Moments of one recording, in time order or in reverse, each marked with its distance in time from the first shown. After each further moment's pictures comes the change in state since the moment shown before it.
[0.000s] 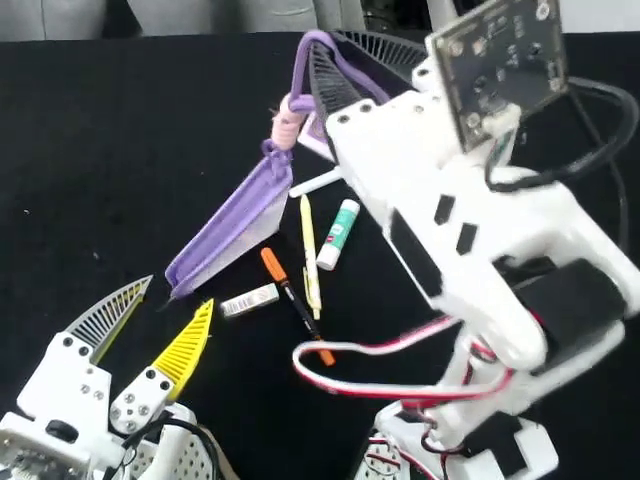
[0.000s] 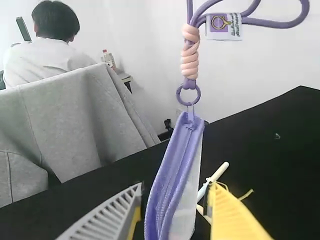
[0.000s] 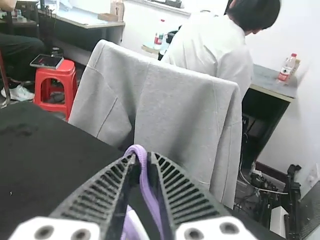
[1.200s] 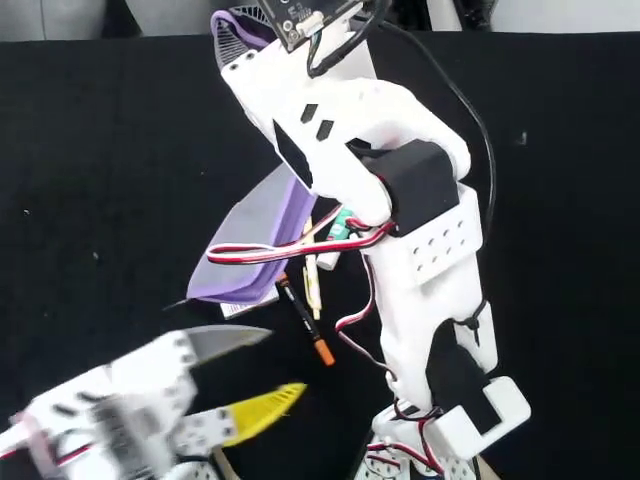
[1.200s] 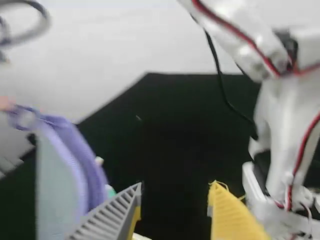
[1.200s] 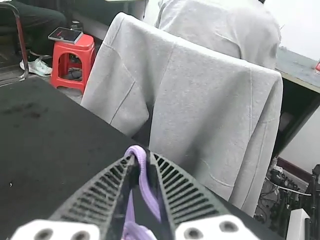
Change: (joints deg) left arm 35.5 -0.1 11.6 -2.7 0.0; right arm -5.2 11.9 12.6 -18.8 2.9
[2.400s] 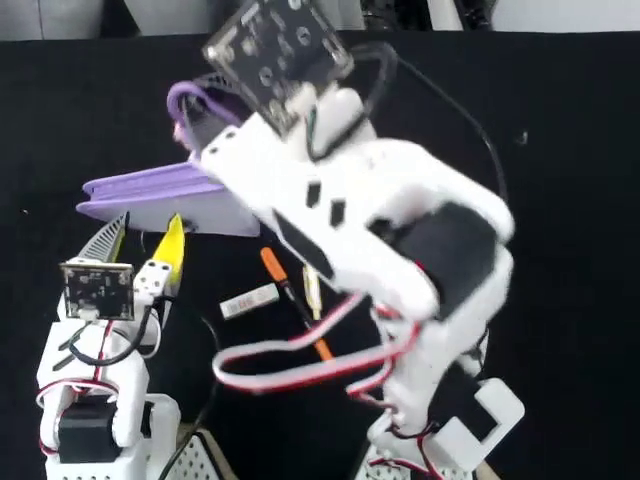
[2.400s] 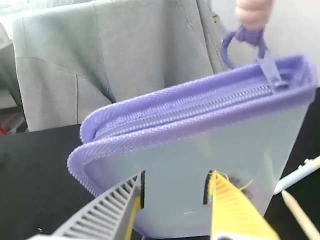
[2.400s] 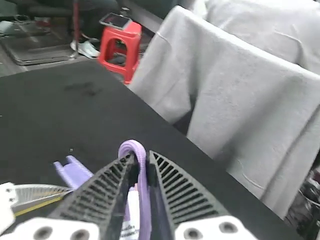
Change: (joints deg) left arm -56.7 0.1 25.1 -28.9 3.9; right arm -10.4 -0.1 -17.7 22.2 0.4
